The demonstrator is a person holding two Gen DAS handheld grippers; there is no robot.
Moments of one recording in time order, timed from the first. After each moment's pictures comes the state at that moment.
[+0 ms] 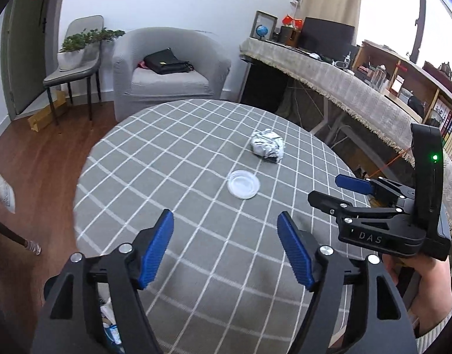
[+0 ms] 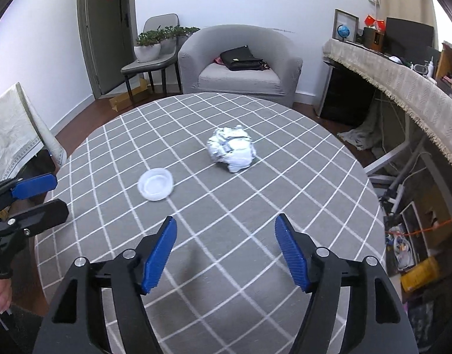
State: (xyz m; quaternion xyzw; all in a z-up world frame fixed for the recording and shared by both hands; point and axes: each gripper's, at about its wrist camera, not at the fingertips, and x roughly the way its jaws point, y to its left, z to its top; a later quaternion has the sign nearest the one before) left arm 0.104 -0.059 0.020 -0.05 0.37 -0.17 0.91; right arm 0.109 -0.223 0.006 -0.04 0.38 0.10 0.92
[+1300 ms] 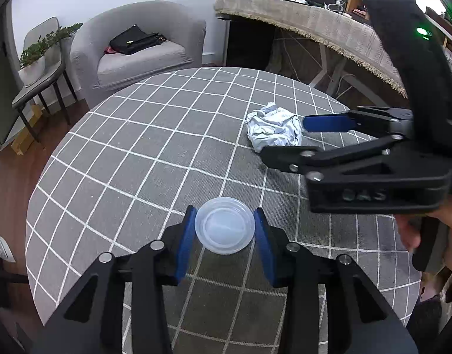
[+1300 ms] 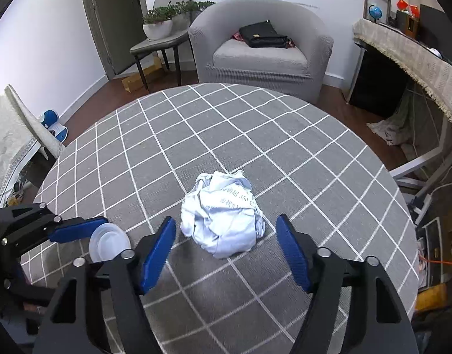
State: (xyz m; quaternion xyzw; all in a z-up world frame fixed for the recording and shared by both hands) left arm 0.214 -0.119 -0.026 0.06 0.44 -0.20 0.87; right arm 0.236 -0.215 -0.014 -0.04 0.45 0.16 0.88
